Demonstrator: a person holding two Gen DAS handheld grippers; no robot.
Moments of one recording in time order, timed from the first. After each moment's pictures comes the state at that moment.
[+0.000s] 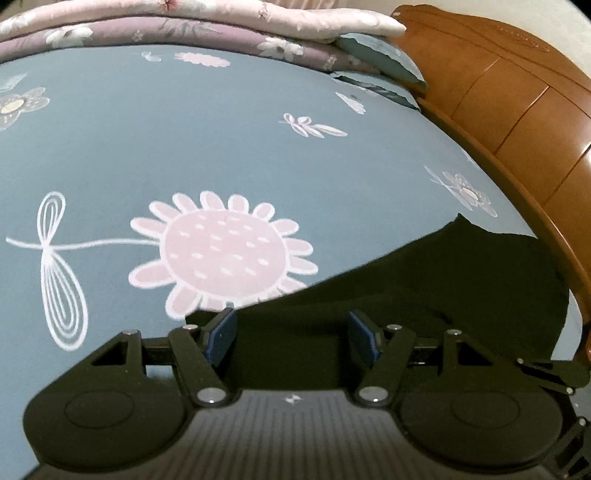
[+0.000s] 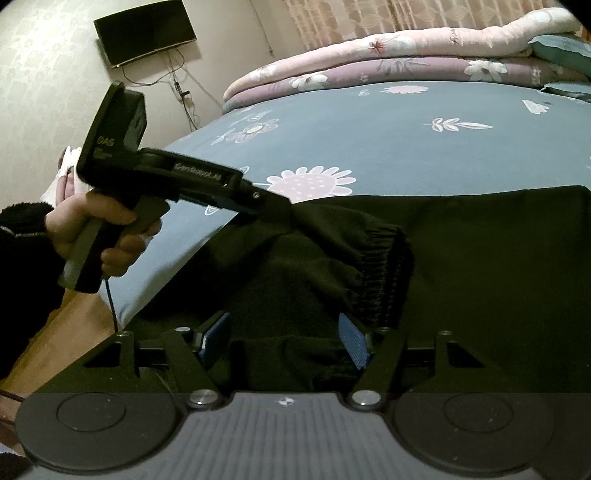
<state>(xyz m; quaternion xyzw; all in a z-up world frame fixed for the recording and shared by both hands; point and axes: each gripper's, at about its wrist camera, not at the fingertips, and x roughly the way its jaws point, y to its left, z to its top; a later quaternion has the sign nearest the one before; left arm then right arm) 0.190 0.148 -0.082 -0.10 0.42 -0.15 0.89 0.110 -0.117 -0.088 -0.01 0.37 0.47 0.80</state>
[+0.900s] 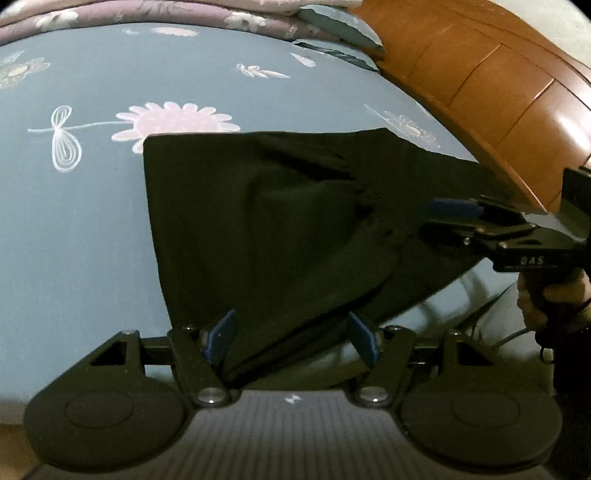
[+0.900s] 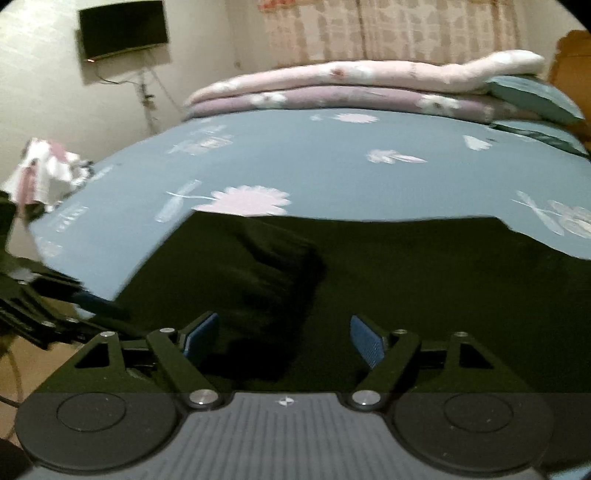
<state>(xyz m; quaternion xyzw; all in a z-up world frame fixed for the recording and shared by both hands) 0.038 0.119 -0.085 -0.10 0.44 -0.20 0.87 0.096 -0.169 -0.063 -0.07 0.33 0.39 0.86</state>
